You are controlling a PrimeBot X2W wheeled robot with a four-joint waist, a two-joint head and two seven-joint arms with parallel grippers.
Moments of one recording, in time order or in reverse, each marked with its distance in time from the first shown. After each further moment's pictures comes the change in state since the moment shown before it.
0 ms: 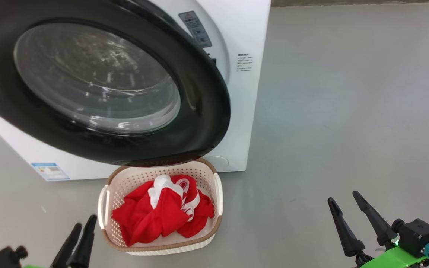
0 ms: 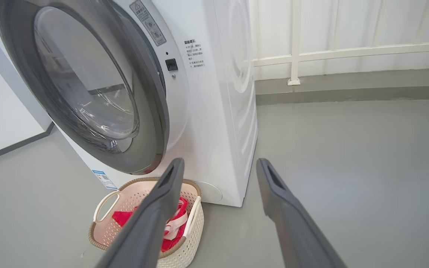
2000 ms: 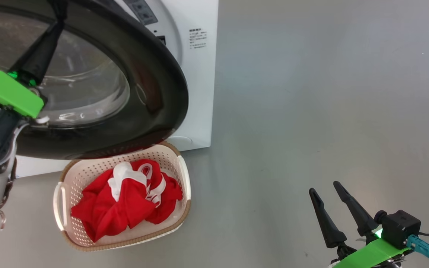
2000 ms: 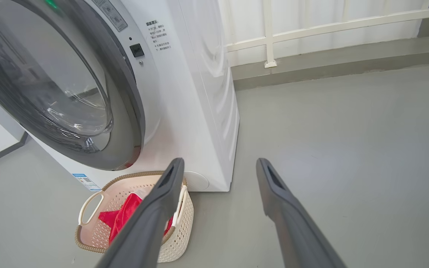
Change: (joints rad) left arm -0.768 -0.004 0.068 0.111 0.028 0.000 0.425; right arm -0.053 0.055 0.040 -0.003 0.000 0.000 0.000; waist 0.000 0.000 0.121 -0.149
